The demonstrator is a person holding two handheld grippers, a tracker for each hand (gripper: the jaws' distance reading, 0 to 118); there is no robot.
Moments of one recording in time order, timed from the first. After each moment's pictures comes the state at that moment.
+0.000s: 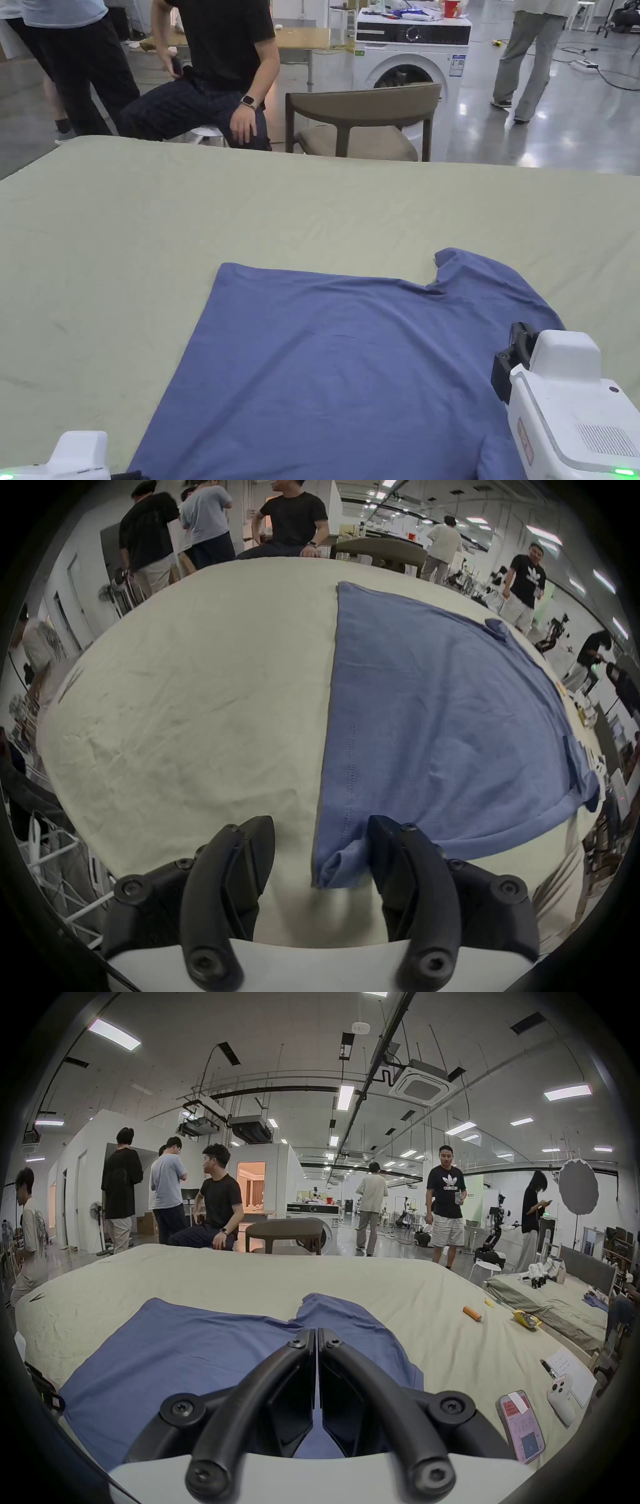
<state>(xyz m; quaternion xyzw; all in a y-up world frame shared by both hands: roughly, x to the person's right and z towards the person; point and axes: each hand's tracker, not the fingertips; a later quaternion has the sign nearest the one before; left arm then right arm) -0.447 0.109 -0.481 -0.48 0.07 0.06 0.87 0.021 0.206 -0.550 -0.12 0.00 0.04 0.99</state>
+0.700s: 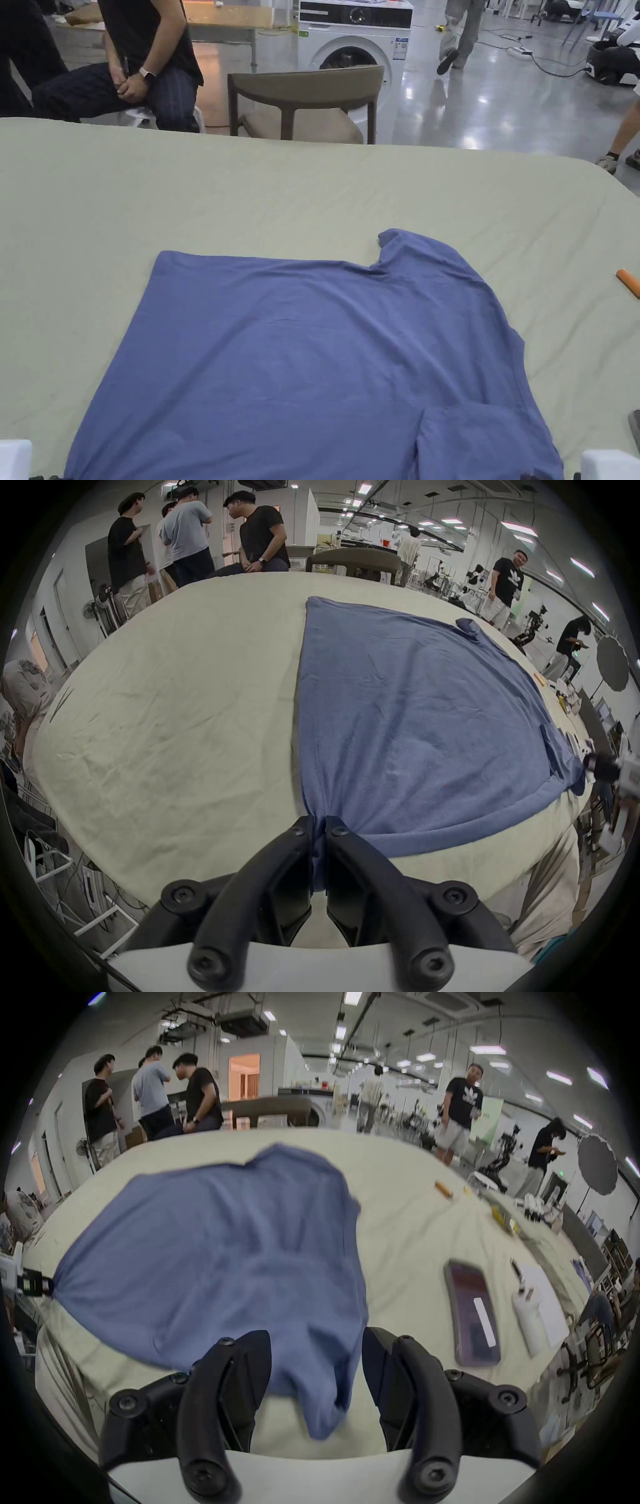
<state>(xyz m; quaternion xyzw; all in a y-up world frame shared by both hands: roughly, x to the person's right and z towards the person) -0.444 0.121 -0.465 -0.46 0.02 0.06 0.89 0.140 0.145 -0.462 -0.41 0.00 0.05 0.91</state>
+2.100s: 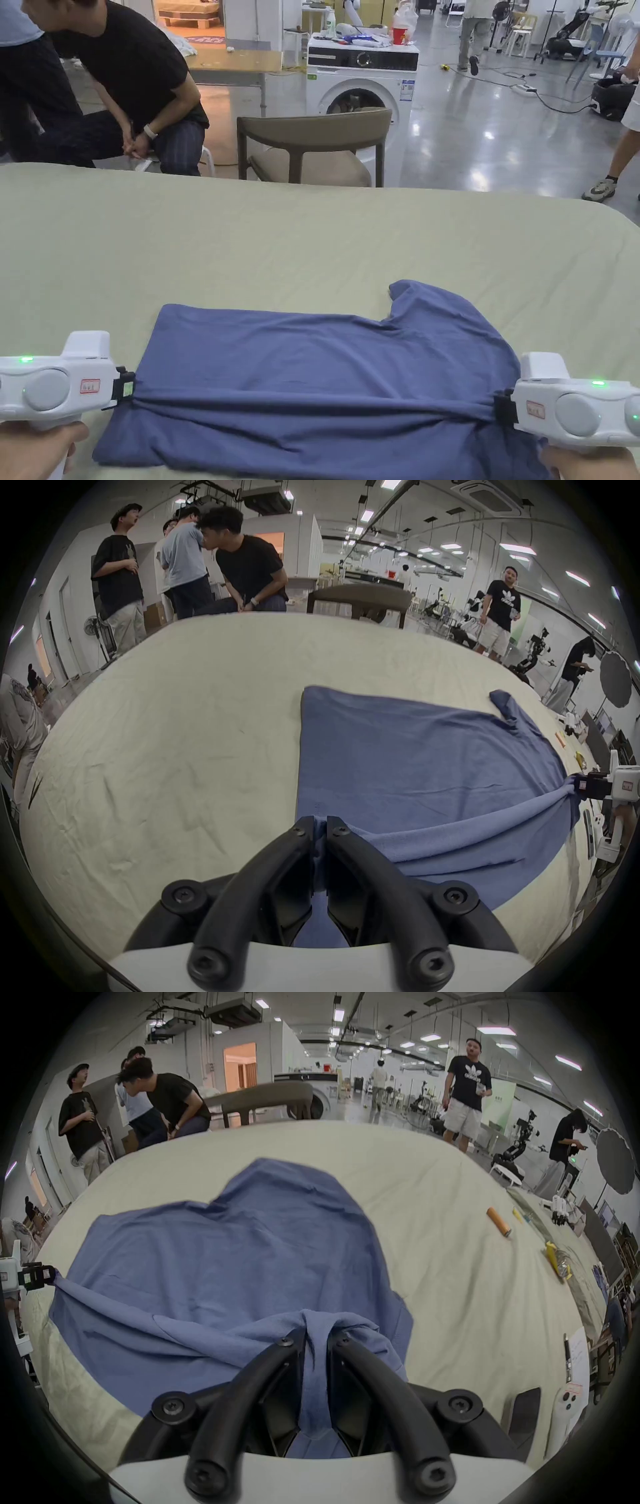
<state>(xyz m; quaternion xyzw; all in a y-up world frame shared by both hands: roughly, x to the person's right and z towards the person) -0.457 0.136 -0.698 -0.40 0.03 0.06 0.91 0.132 0.146 -0.710 -0.42 0.02 0.03 0.90</state>
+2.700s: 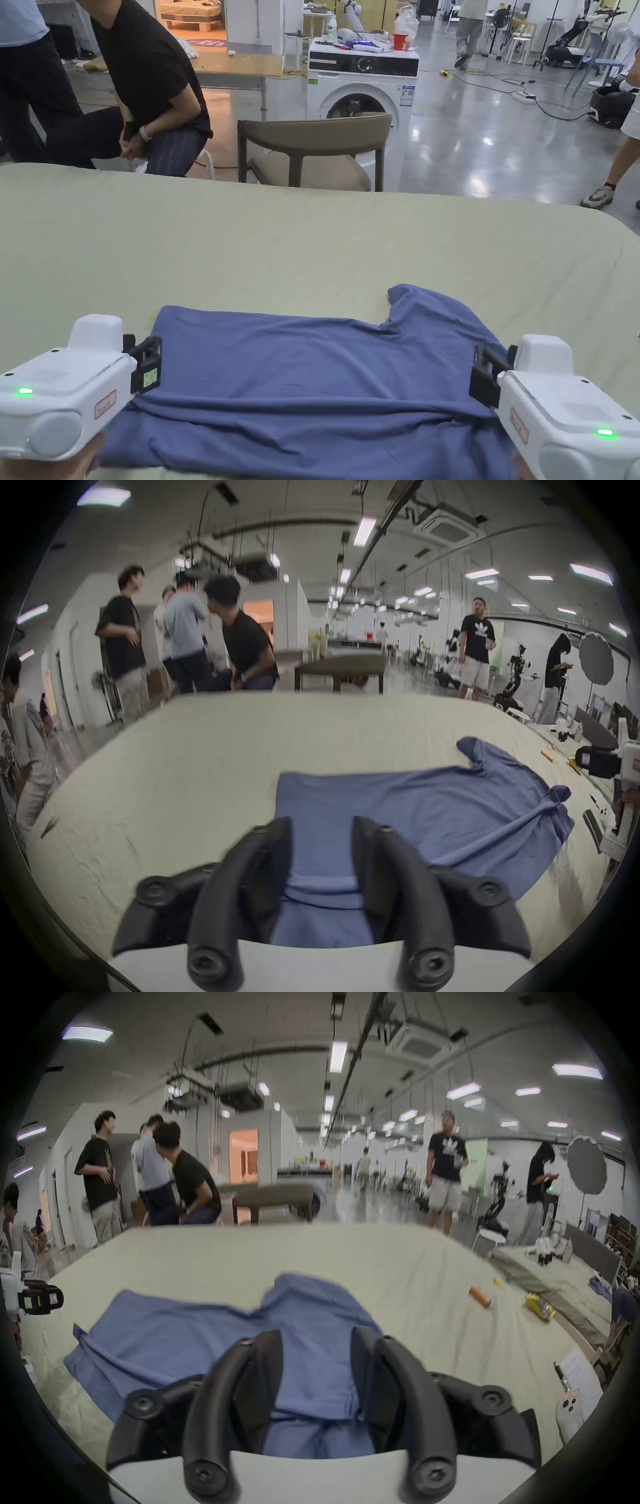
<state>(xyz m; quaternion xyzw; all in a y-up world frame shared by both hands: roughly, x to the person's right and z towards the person) -0.397 0.198 -0.626 -0.21 0.03 0.00 0.98 0.074 0.208 -0.633 -0.16 -0.01 0.02 0.99</state>
